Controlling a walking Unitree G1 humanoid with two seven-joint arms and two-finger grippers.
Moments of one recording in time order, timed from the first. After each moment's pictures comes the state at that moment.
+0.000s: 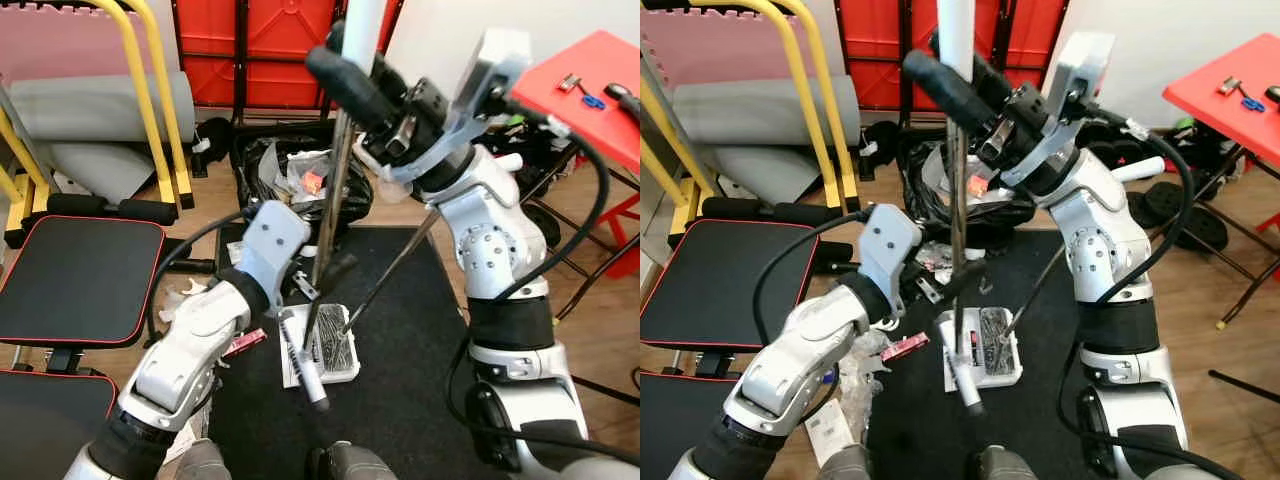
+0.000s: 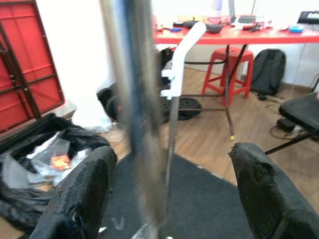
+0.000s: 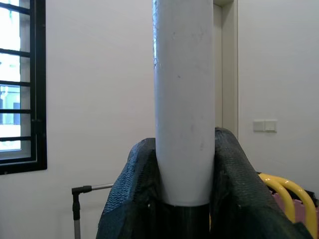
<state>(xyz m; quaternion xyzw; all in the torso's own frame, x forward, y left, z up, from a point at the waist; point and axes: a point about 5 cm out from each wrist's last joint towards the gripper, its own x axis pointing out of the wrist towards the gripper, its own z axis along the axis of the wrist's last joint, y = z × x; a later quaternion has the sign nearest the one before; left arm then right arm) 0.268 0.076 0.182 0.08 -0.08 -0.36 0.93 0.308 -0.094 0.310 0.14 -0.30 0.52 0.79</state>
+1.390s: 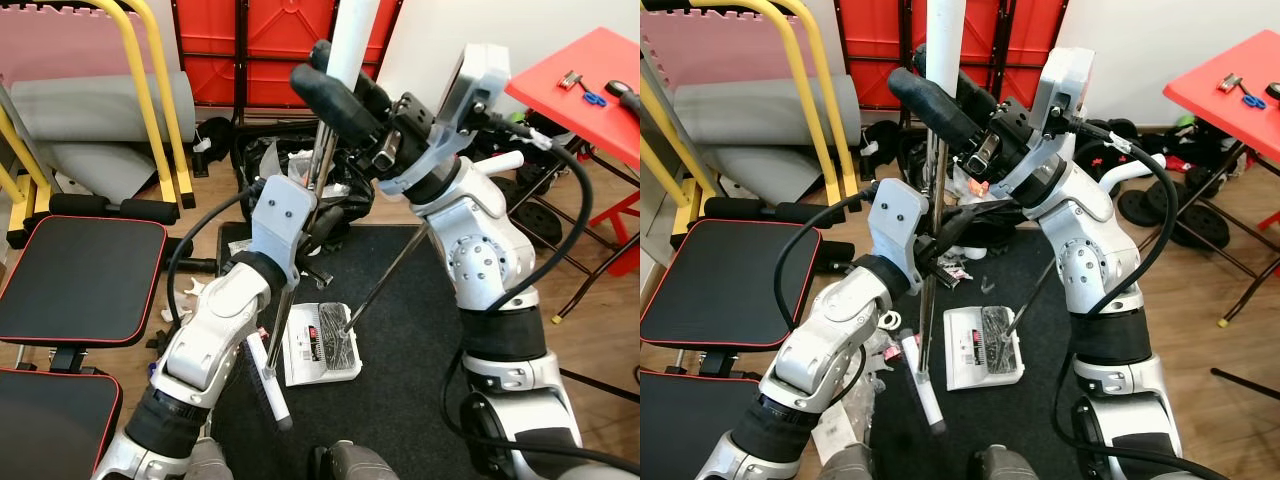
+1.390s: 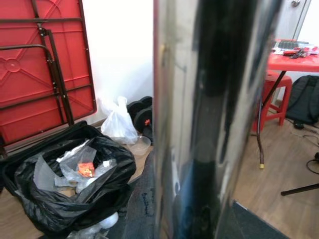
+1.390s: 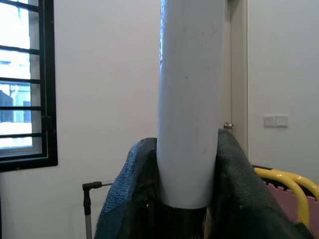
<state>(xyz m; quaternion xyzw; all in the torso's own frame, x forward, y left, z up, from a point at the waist) 0.291 0.070 0.190 0.07 -0.11 -0.29 0.95 0.305 -0.092 0.306 0.14 -0.29 0.51 0.79</state>
